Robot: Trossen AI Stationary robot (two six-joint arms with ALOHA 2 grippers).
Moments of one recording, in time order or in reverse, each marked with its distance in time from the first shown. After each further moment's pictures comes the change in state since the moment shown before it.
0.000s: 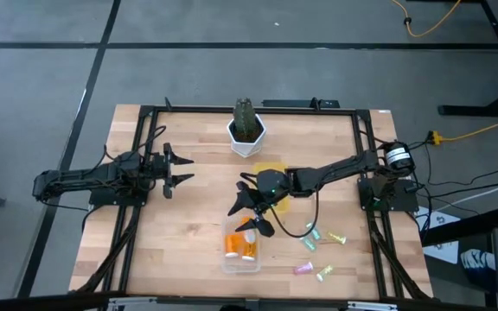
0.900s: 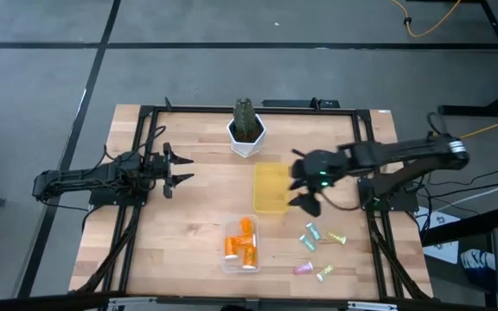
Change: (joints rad) left arm 0.000 0.000 0.000 0.000 -0.006 0.018; right arm -0.006 -0.535 0.001 -0.986 0.253 0.361
